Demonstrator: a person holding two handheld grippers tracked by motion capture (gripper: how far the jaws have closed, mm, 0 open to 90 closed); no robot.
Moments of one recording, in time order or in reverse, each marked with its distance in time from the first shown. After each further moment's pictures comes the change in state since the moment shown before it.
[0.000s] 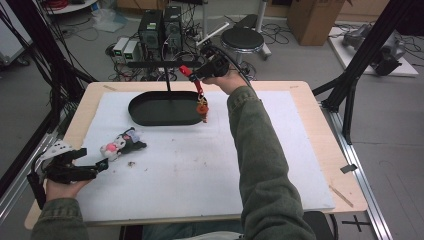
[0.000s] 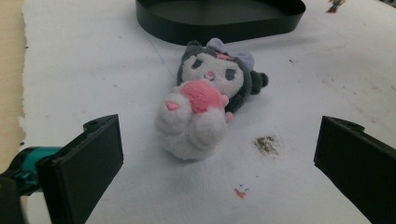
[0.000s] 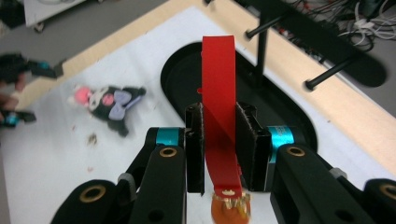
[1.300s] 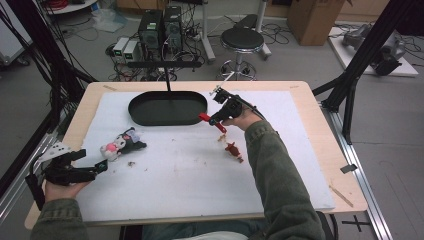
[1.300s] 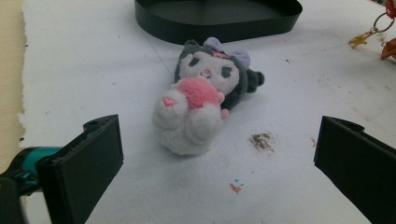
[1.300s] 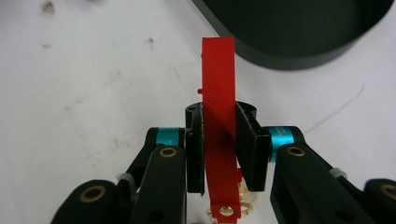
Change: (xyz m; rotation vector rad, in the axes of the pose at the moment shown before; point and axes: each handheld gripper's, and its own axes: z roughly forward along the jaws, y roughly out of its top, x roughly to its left) left arm -0.001 -0.002 -0.005 -0.012 -0.003 -0.011; right arm -0.008 -0.116 0.039 0.254 0.032 -0.049
